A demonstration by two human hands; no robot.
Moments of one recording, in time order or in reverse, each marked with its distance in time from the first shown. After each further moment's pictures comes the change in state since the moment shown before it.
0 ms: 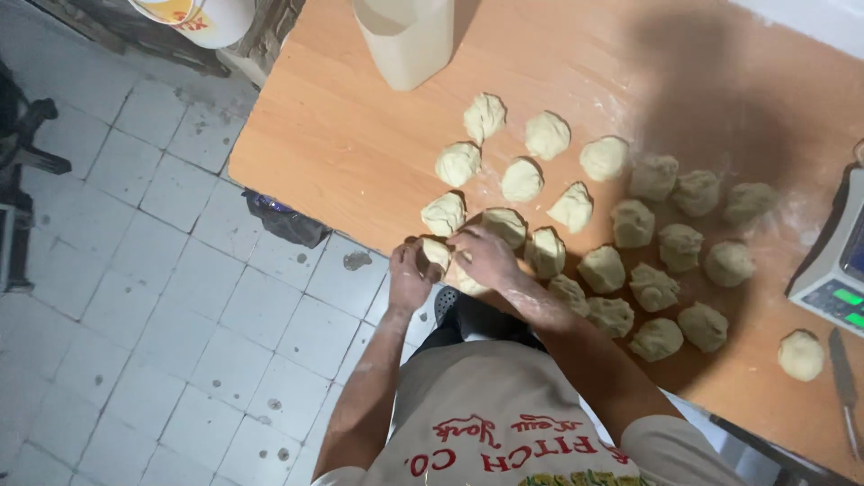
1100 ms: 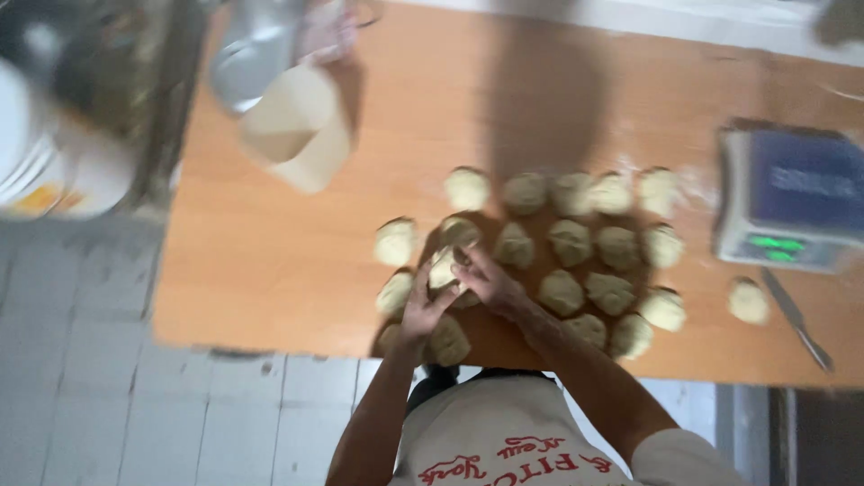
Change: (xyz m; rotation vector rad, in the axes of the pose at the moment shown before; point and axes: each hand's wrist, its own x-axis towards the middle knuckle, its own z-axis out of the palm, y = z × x) left_hand 0.089 0.075 0.084 -0.547 -0.204 0.539; right_hand 0.023 0.033 -0.097 0.874 0.412 0.260
